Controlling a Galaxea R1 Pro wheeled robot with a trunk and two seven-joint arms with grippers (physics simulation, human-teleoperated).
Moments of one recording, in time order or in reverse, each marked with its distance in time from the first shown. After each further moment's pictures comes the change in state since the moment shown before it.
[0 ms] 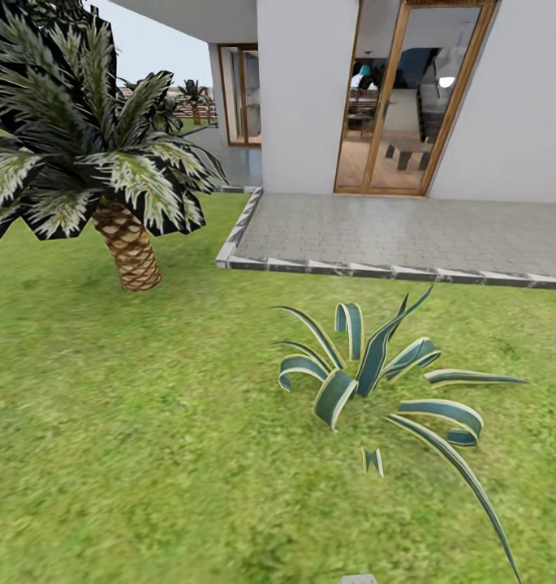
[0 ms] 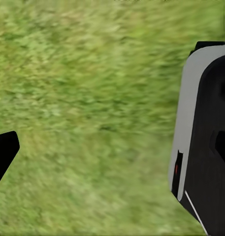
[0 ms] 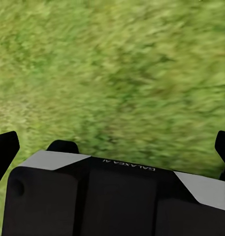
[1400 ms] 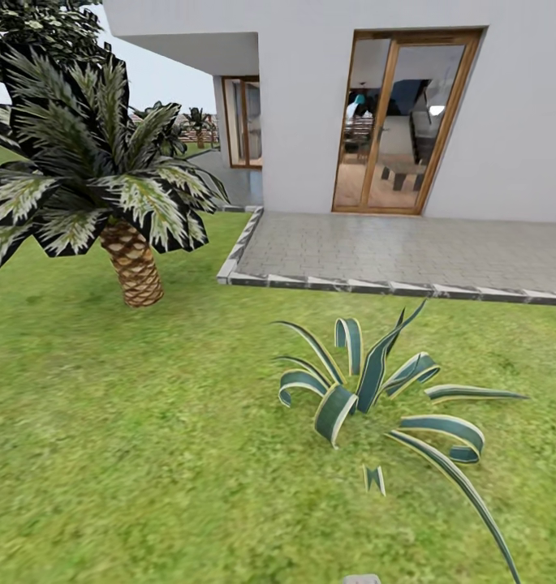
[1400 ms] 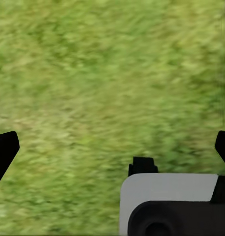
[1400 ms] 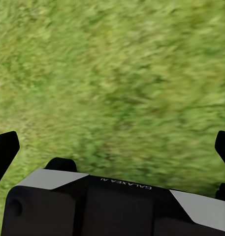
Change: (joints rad) left arm -0.176 -0.029 -0.008 -0.109 0.000 0.080 -0.153; right arm 0.000 0.000 -0.031 0.000 0.001 0.000 -0.001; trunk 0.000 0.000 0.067
